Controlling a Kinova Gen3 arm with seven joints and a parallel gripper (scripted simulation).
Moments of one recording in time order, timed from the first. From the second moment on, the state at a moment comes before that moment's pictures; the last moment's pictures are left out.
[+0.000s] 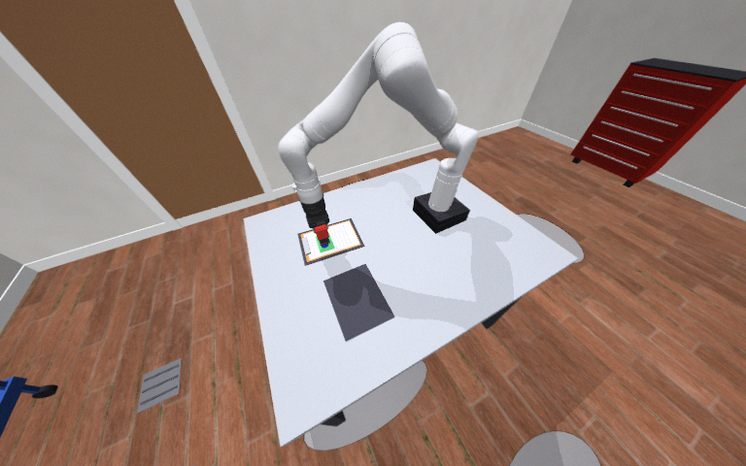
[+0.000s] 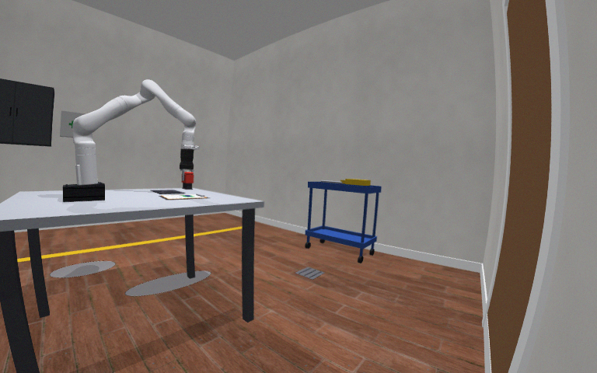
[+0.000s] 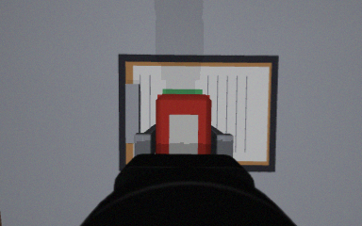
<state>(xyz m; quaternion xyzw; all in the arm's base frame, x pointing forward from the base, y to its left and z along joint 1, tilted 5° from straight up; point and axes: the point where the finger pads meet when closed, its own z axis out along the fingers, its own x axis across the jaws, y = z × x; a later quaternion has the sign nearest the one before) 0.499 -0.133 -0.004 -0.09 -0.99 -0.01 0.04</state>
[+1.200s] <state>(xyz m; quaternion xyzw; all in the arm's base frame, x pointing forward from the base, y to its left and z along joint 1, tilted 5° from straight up) 0.507 0.148 0.001 0.04 -1.00 -0.02 0.04</state>
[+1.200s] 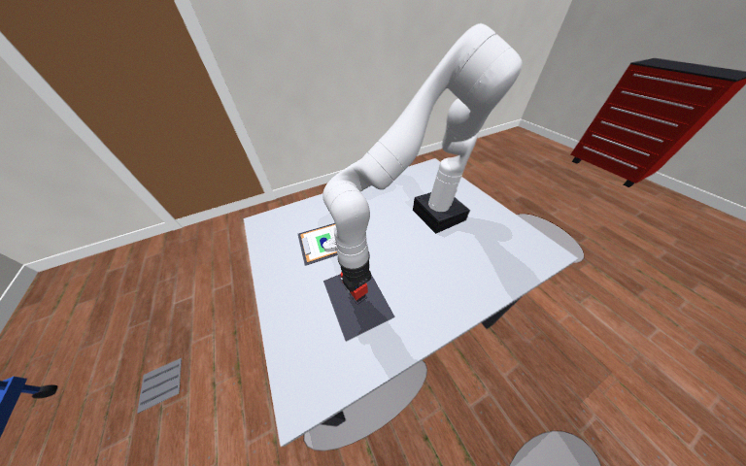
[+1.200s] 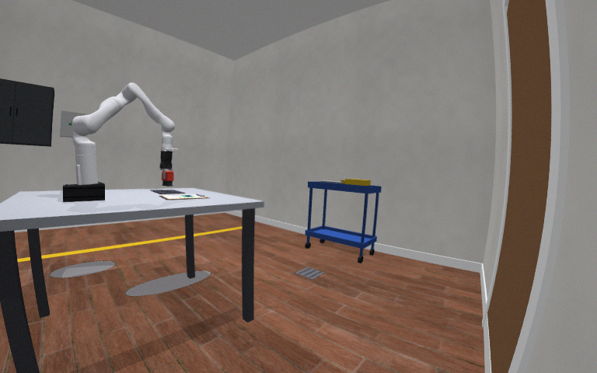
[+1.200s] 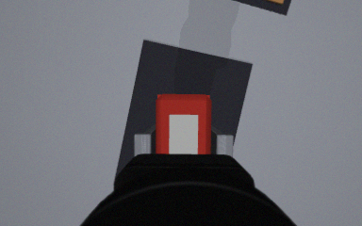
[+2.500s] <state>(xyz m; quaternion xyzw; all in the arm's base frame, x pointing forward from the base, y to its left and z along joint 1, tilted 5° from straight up) 0.503 0.150 -0.036 0.04 -1.00 -0.02 0.04</state>
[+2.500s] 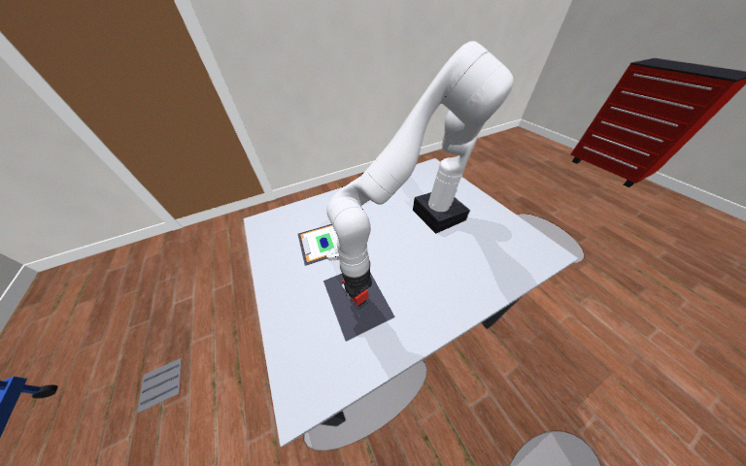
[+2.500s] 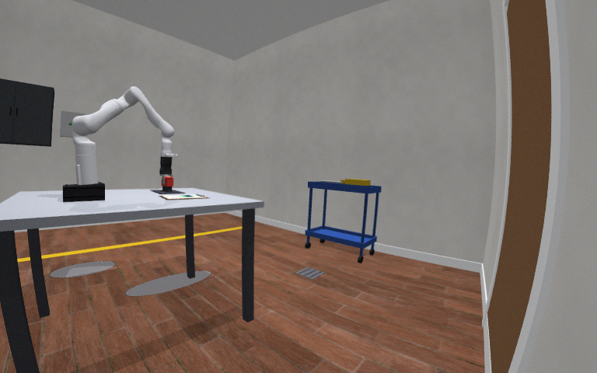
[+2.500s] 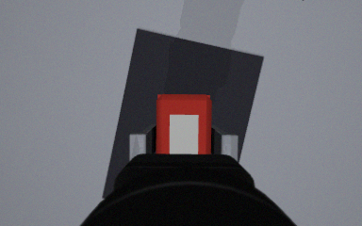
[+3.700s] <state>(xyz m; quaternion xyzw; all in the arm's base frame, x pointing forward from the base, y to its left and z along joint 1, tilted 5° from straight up) 0.502 0.149 -0.035 0.04 -1.00 -0.02 0.04</state>
